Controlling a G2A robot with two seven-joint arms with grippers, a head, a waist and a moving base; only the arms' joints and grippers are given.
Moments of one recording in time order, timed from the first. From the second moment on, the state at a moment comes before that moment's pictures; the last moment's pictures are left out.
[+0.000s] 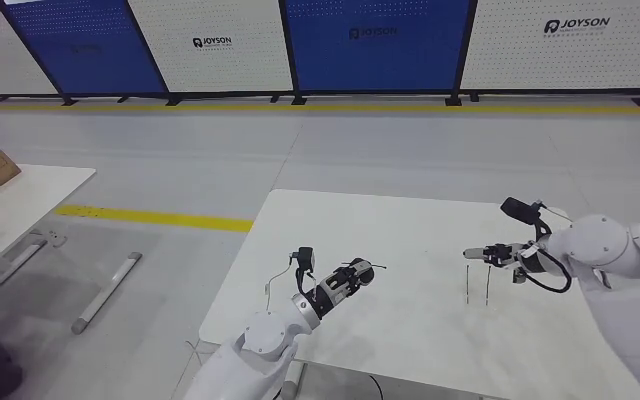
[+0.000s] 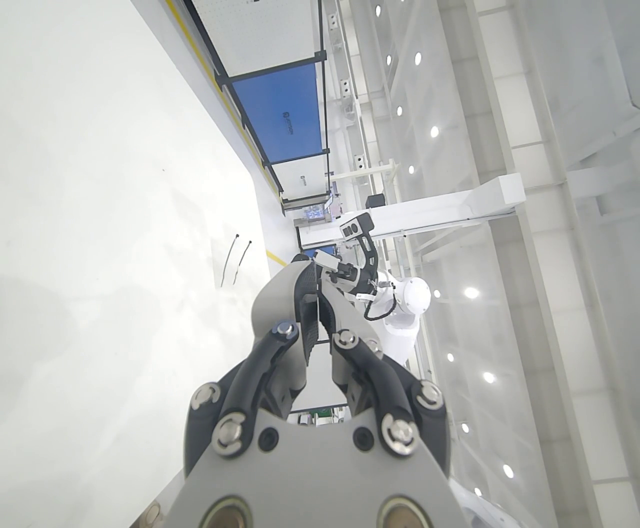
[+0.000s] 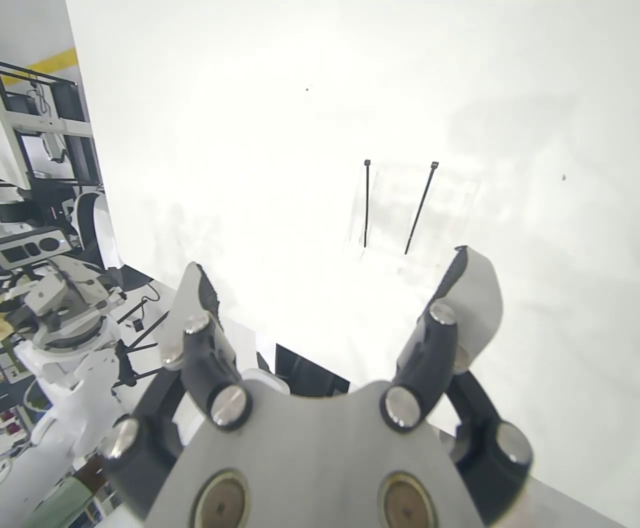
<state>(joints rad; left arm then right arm) 1.54 -1.20 -1.16 -1.73 -0.30 -0.11 -0.28 -0.81 -1.00 1.08 -1.41 -0.46 0.34 1.37</state>
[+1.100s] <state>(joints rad) 1.54 -1.20 -1.16 -1.73 -0.30 -0.11 -0.28 -0.73 -1.05 0.90 -1.32 -0.66 0.34 1.39</state>
